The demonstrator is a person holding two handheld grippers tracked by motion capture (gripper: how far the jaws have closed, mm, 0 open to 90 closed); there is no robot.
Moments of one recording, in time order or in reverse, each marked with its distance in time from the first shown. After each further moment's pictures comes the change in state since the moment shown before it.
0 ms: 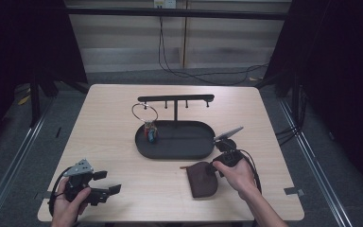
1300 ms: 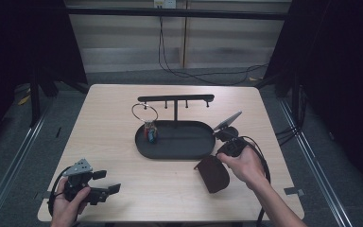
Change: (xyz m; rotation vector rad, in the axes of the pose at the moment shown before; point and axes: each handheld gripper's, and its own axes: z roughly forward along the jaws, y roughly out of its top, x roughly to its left) left arm 0.002 0.000 -0.001 -0.003 0.006 0.000; right arm 0.026 0.018 -0.052 0.044 -0.165 -0.129
